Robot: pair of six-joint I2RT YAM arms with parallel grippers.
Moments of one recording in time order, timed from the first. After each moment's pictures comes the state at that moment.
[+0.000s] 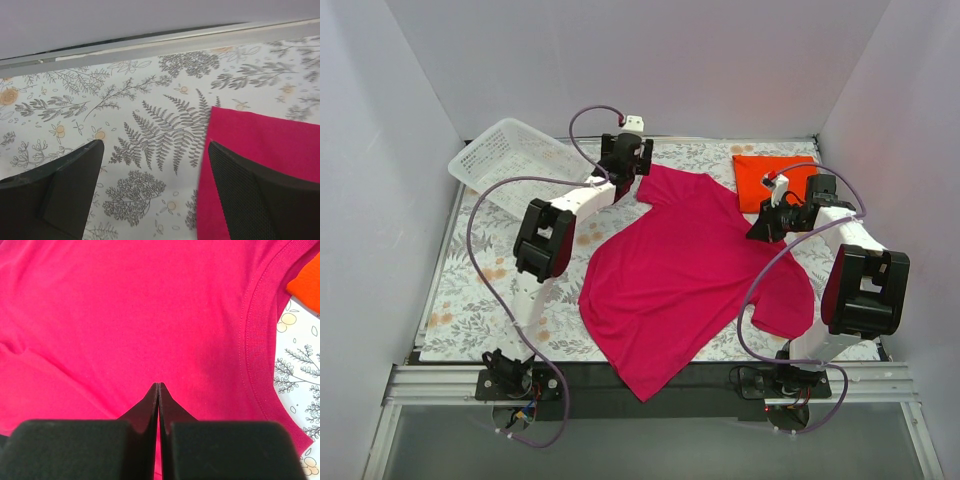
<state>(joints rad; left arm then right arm) -0.50 2.30 1.83 0.07 -0.39 -0.09 -0.15 1.61 1.06 -0.56 -0.85 -0.51</state>
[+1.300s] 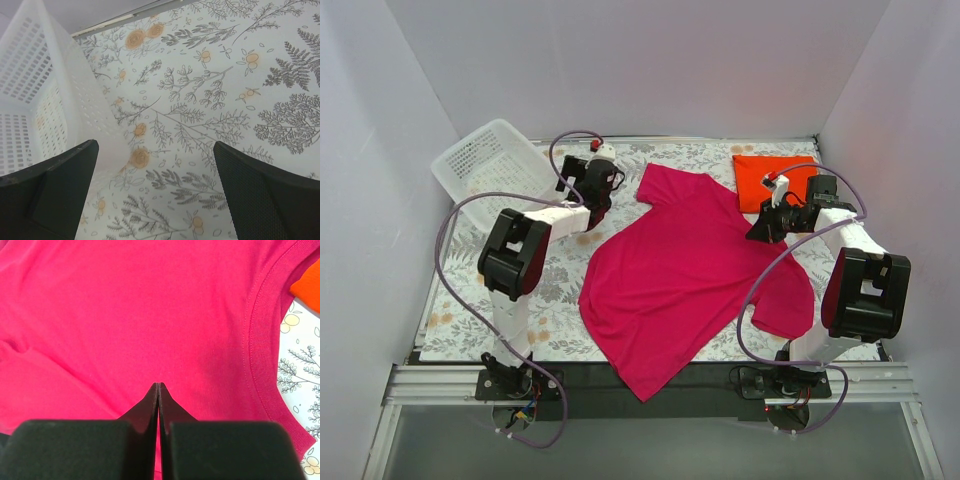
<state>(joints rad) -0.44 2.08 1.34 0.31 -0.75 0.24 -0.15 1.59 1.05 -0.56 -0.86 -0.51</state>
